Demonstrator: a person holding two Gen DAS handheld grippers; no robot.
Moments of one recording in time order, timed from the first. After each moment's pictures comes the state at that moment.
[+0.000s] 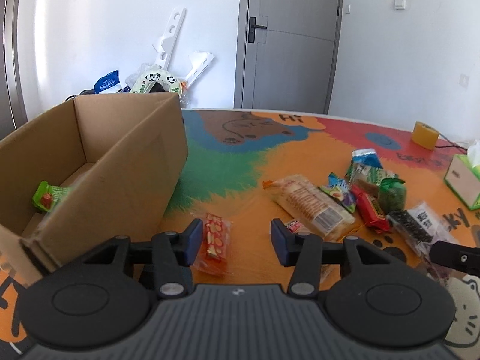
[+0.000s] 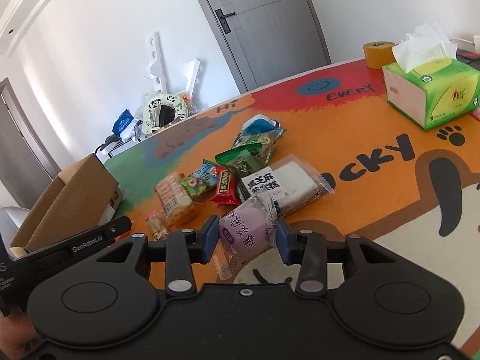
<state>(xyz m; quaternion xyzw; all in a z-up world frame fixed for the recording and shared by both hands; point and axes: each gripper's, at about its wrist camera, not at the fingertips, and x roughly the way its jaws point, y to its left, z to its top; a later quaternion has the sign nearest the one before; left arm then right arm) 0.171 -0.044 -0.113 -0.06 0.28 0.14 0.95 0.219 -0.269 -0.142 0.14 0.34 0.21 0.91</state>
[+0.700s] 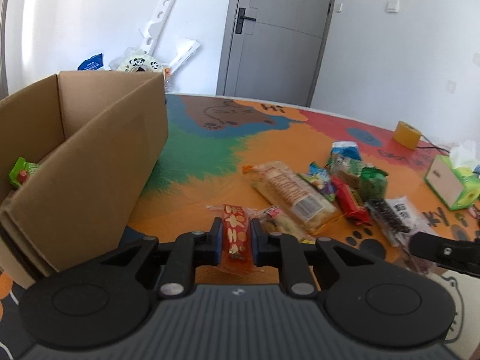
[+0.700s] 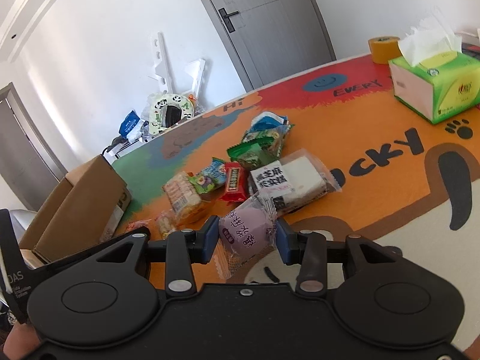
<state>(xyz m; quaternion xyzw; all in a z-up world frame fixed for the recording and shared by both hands) 0.164 -0.043 -0.116 -0.10 0.29 0.09 0.95 0.213 -0.264 -0.137 0.15 0.33 0.22 0.91</state>
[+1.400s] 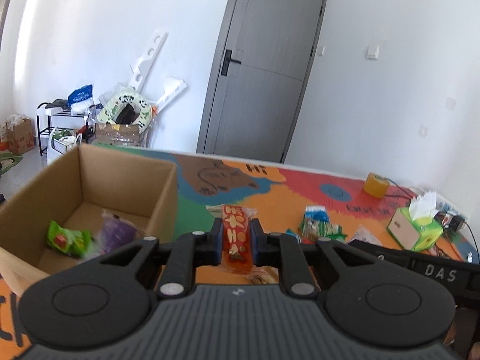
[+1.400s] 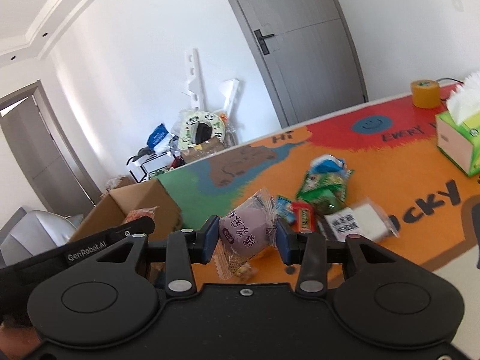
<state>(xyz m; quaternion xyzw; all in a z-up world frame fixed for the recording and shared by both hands) 0.124 -0.017 -0.036 -0.12 0.21 0.06 0.97 0.200 -0.217 -0.080 0.14 0.28 0.27 0.91</state>
